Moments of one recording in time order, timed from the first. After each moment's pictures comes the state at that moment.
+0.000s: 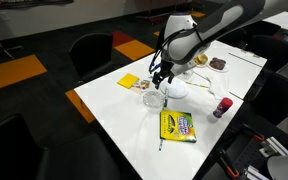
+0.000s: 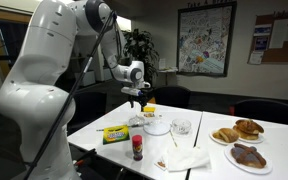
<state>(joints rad) 0.14 0.46 0.05 -2.02 0.03 2.48 0.13</state>
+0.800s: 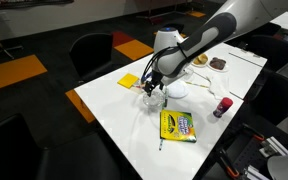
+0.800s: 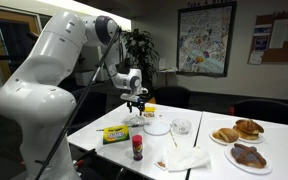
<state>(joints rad) 0.18 0.63 0.06 -1.91 0.00 2.55 0.13</state>
